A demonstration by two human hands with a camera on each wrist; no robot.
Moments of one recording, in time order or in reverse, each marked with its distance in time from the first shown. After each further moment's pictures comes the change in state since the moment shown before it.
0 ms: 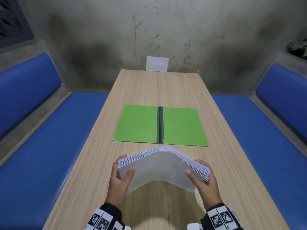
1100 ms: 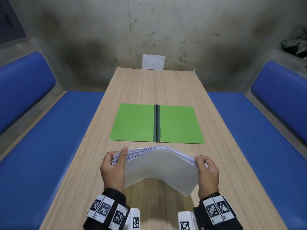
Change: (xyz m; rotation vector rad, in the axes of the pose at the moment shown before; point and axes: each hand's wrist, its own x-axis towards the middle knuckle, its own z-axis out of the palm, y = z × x) left_hand 0.027 0.015 0.018 -0.060 0.363 0.033; right_hand 0.014 -0.015 0.010 0.044 0.274 0.036
